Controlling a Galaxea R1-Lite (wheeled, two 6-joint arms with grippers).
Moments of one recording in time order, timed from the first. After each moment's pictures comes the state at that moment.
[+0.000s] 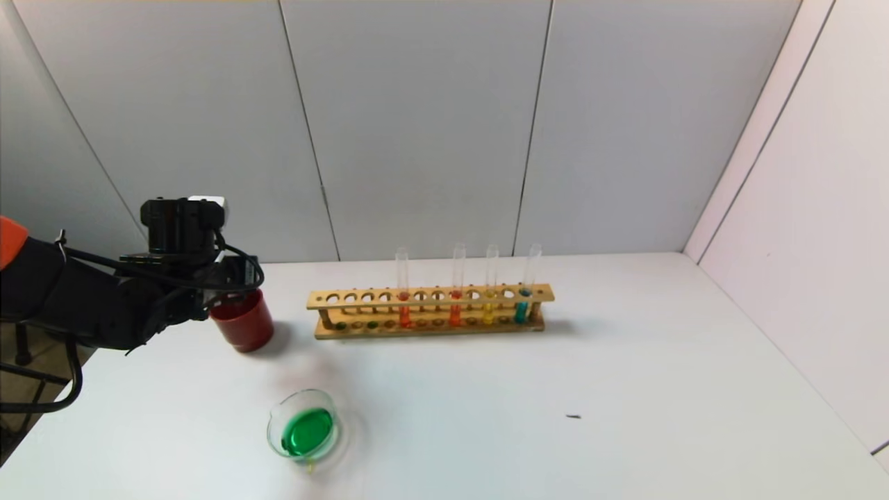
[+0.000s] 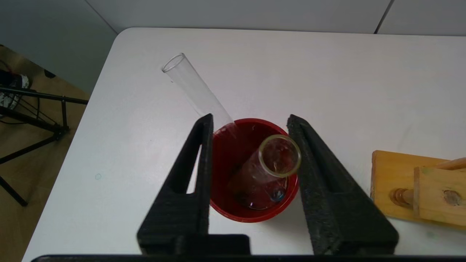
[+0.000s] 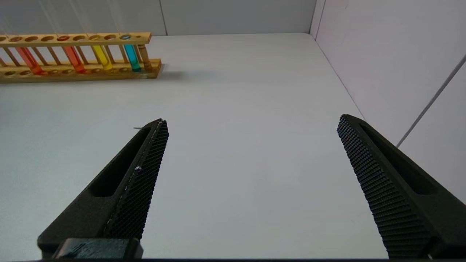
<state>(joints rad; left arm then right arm) -0.08 1.90 -0.91 -0.57 0.36 -0.02 0.00 0.00 -0.01 0.03 -0.01 0.02</state>
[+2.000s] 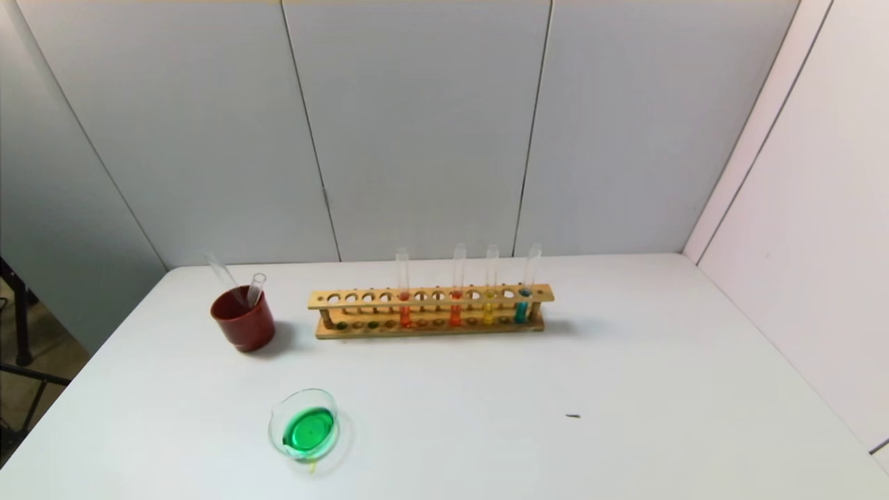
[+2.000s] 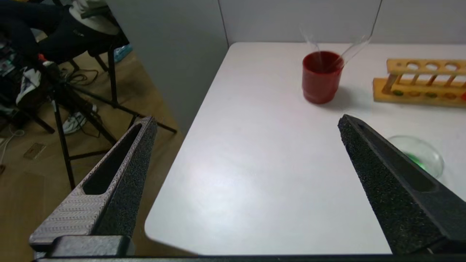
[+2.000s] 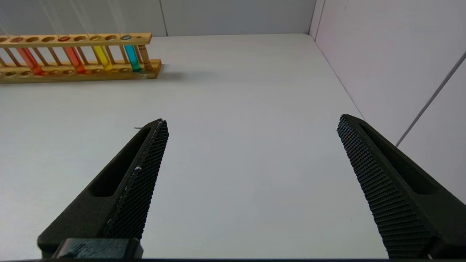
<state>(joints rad) -0.05 0.35 -0.61 0.38 0.40 0.07 0.00 0.00 -0.01 0.03 -0.01 0.01</state>
